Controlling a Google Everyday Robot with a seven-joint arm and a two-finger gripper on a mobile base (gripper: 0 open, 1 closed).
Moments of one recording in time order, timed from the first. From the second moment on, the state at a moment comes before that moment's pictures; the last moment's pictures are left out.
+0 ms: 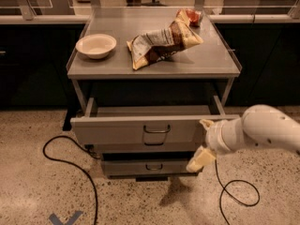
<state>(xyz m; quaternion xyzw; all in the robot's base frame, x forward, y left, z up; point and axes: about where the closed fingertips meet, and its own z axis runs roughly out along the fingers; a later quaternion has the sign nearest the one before) 0.521 -0.162 0.652 -0.55 0.77 0.08 0.31</state>
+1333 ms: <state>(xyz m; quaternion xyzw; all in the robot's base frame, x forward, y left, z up) 0.570 -0.163 0.728 -0.55 0.76 0.08 0.34</state>
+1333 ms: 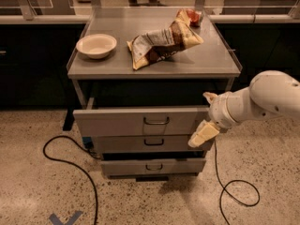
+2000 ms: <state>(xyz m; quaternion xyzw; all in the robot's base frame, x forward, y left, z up) 0.538 -0.165 0.729 -0.59 0.75 0.10 0.28</state>
